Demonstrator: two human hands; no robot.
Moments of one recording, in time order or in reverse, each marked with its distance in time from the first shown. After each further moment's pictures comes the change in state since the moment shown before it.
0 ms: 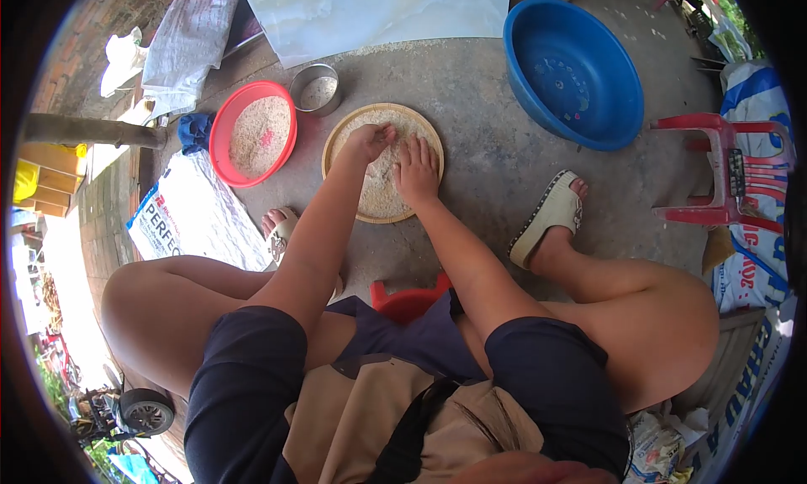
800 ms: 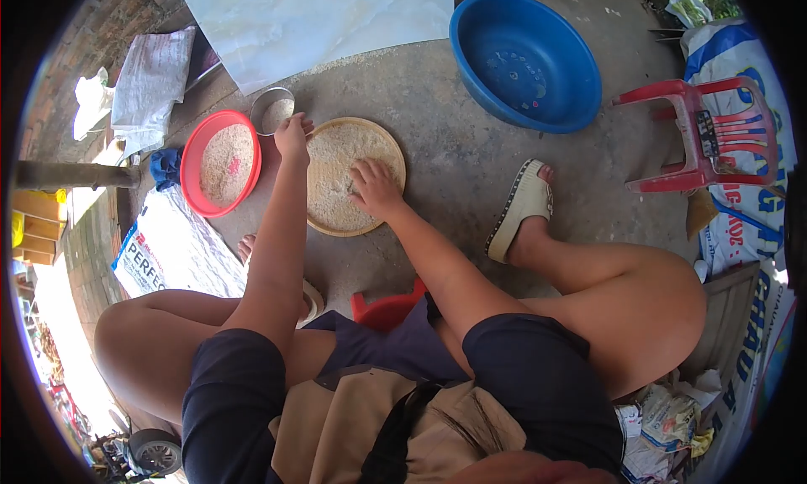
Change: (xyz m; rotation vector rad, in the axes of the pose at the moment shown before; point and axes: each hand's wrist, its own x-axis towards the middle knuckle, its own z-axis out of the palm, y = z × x) left_hand -0.036 0.055 0.005 0.449 0.260 0.700; right_hand -0.006 0.001 -0.018 0.032 -0.081 -0.204
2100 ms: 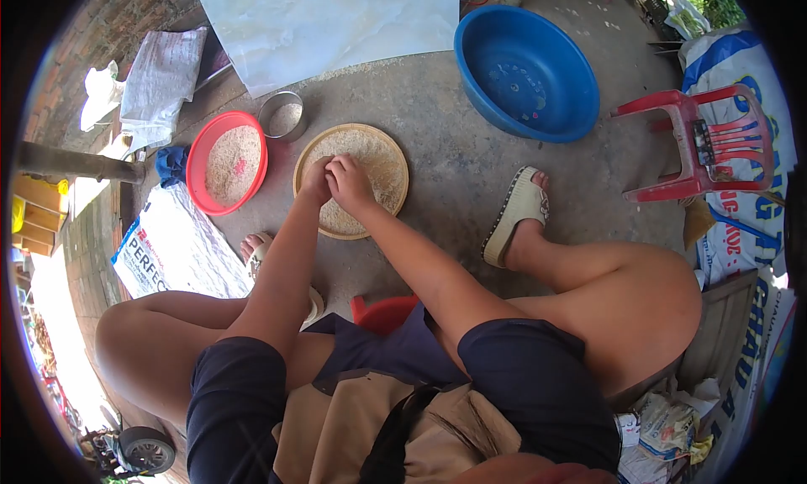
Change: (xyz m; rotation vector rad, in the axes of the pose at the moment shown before) left_hand -0.028 -0.076 -0.027 -0.417 -0.551 -0.542; right_hand 0.051 -0.050 -0.003 0.461 0.373 -0.013
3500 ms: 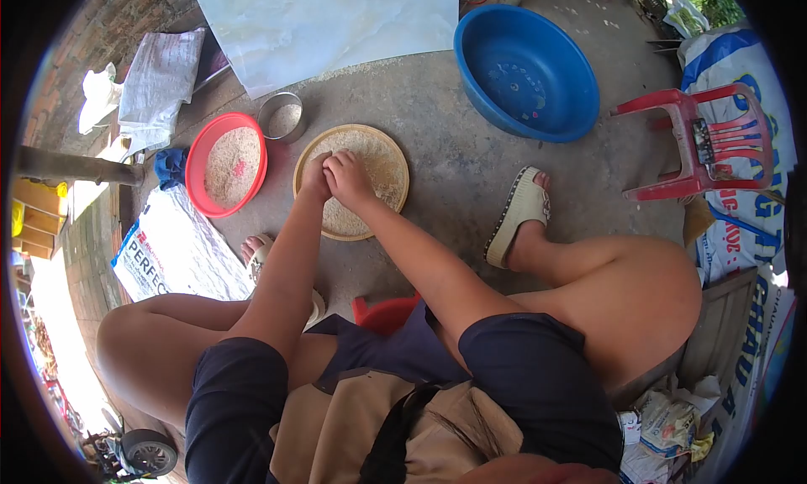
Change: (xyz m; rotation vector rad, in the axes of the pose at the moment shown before) left_hand 0.002 0.006 0.009 -0.126 0.026 -0.002; right_hand 0.014 0.005 0.002 -0.072 -0.046 -0.066
